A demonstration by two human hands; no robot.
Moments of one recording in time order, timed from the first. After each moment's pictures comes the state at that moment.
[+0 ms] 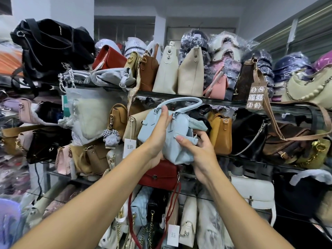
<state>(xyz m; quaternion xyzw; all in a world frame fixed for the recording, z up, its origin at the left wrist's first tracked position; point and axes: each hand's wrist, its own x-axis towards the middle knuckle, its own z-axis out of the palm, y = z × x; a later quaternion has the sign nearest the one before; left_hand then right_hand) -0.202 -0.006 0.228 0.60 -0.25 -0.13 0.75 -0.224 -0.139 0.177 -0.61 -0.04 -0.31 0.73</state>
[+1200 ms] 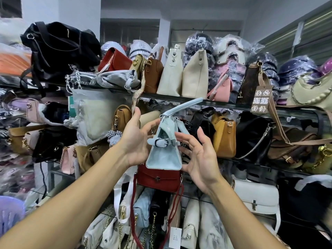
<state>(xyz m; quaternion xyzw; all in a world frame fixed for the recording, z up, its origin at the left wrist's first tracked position) -0.152 0.049 0.217 0.49 -0.20 -0.22 0.82 -0.252 -0.115 0.187 -0.61 -0.10 -0.16 0.77</state>
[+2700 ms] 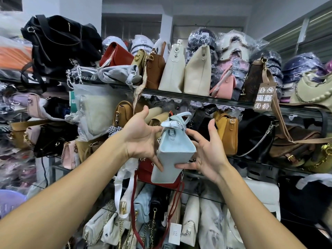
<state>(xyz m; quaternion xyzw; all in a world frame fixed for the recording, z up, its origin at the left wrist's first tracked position) -0.151 0.057 0.230 0.49 -0.23 -0.44 0.71 -0.247 -0.134 0.203 -0.64 0.00 -0.08 0.77</state>
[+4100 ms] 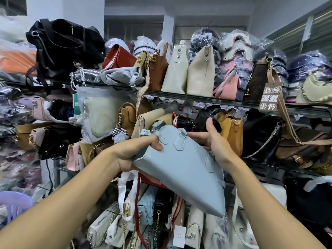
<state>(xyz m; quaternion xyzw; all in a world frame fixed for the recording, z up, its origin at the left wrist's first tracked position) -0.172 0.079 0.207 0.64 -0.23 -0.30 0.67 -0.214 -0.172 0.210 -0.79 -0.03 -0.17 0.59</state>
